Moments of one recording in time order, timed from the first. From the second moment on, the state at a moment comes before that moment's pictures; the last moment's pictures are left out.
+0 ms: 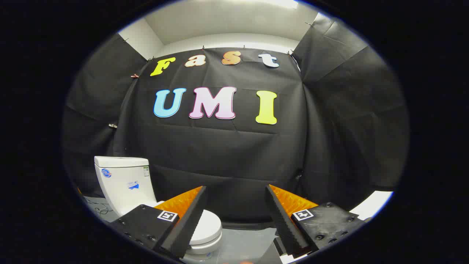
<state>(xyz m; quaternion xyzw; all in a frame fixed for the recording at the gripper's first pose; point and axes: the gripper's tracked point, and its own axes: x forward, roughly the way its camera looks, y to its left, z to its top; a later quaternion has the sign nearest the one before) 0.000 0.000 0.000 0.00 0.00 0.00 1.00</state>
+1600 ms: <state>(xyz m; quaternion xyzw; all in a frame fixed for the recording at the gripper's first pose) 0.003 0.015 -0.023 -0.01 0.03 0.03 1.00</state>
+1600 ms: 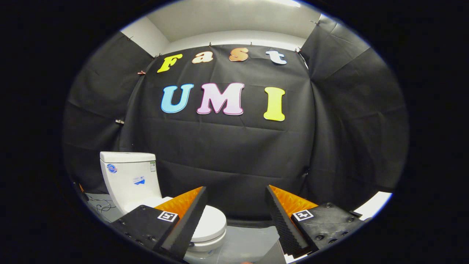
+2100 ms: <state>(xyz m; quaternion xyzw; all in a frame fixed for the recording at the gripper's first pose) -0.004 0.087 -0.162 0.08 0.30 0.13 0.94</state>
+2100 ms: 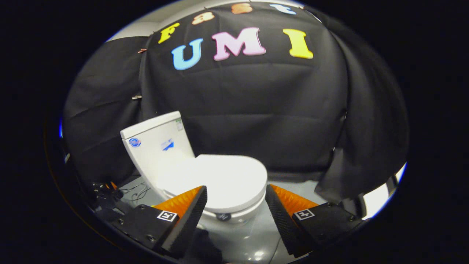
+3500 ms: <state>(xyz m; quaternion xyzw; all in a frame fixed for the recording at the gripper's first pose) -0.006 0.159 -0.388 0.26 0.59 0.09 0.76</state>
